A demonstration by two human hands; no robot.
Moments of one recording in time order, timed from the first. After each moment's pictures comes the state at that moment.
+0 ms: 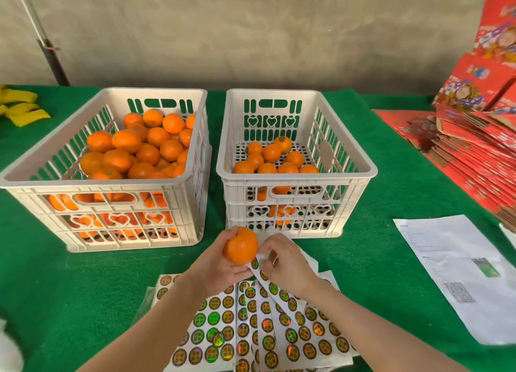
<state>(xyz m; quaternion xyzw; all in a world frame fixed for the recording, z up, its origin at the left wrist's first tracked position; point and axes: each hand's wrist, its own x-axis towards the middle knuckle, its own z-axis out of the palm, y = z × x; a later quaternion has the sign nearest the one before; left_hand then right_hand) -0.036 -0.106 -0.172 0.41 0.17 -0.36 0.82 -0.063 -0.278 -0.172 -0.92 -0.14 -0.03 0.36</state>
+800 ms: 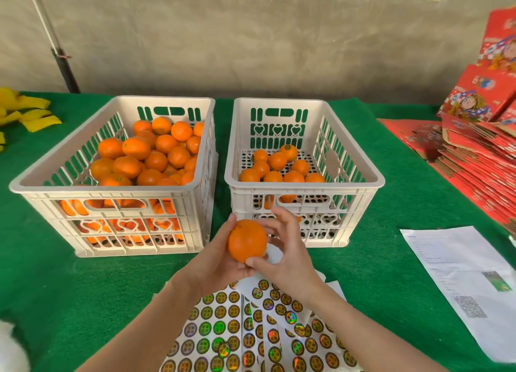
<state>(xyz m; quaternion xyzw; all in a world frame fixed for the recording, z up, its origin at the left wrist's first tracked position) -0.039 -0.094 -0.129 0.45 0.06 -0.34 0.82 -0.074 -0.256 -0.123 -0.81 -0.14 -0.05 0.57</state>
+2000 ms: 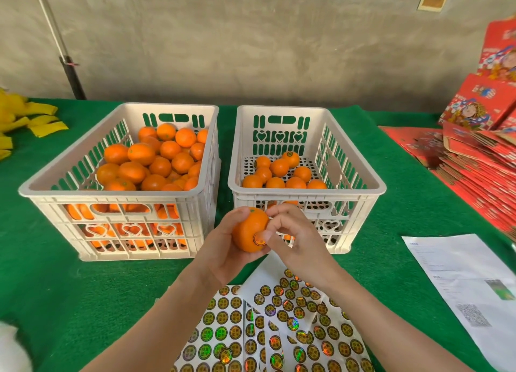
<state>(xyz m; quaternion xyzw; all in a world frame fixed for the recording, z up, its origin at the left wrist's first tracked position) -0.043 -0.110 -0.086 0.40 0.05 -0.23 0.89 -0.069 -0.263 -0.070 -0.84 -0.19 -0.08 0.50</state>
